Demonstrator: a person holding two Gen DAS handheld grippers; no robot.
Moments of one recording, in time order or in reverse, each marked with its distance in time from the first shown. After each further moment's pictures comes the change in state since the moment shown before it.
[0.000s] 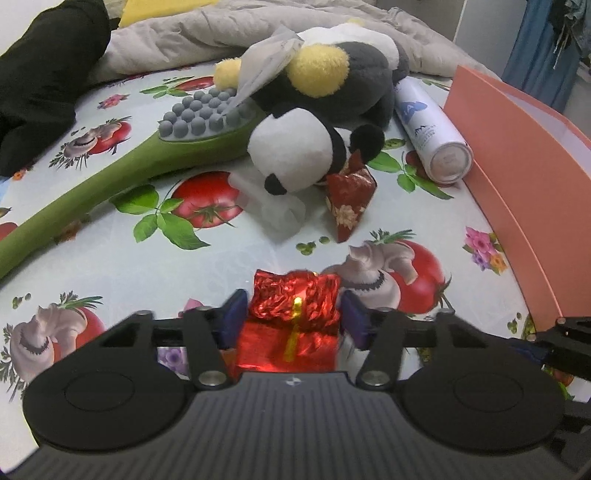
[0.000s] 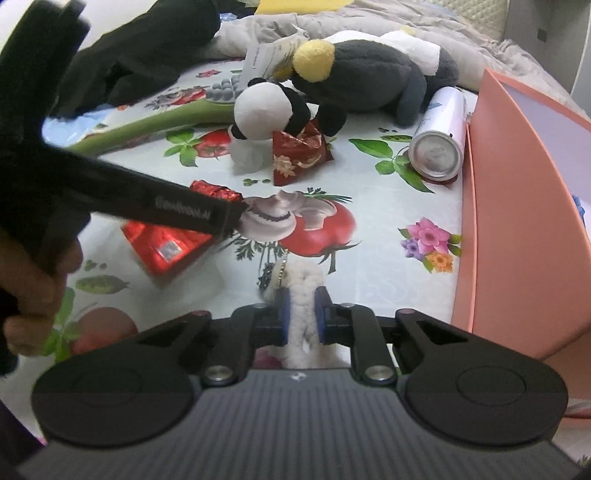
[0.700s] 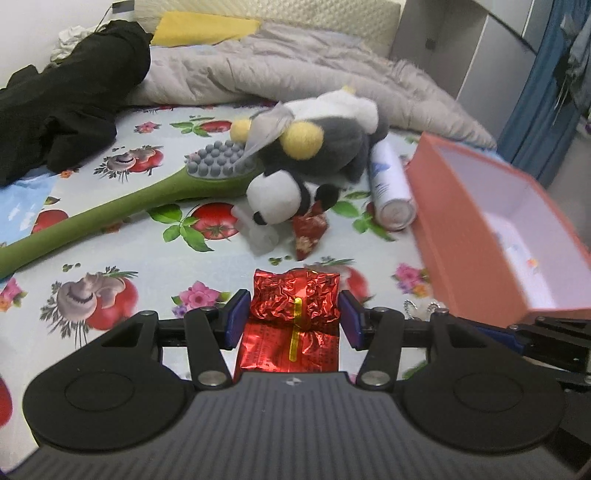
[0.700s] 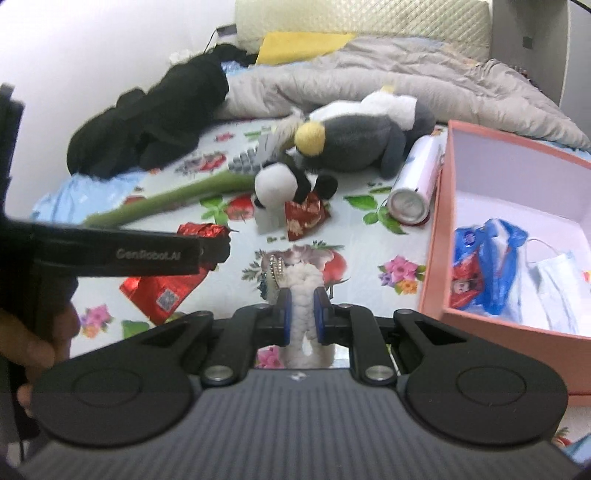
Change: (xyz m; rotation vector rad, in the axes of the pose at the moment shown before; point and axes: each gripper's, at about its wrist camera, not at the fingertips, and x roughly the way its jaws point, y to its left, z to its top) left arm -0.120 -0.027 -0.011 -0.140 -0.115 -0.010; right arm -0.106 -0.014 0.011 0.075 -0.128 0.060
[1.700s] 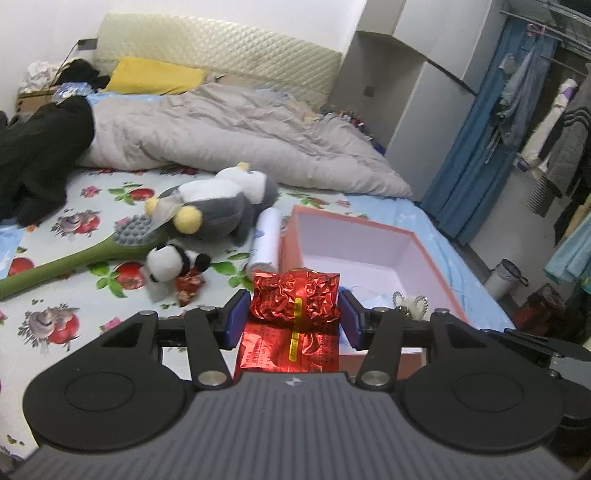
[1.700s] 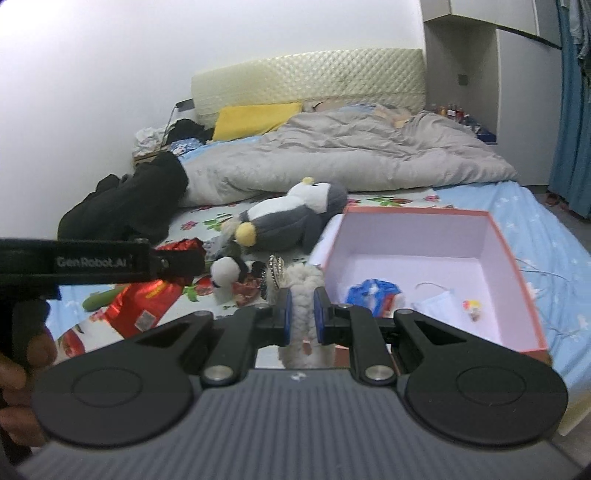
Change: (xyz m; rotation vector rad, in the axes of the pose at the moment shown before) left arm -0.148 -0.127 0.031 0.017 -0.129 -0.183; right arm -0.160 -0.062 0.020 0.098 -0.190 -0.110
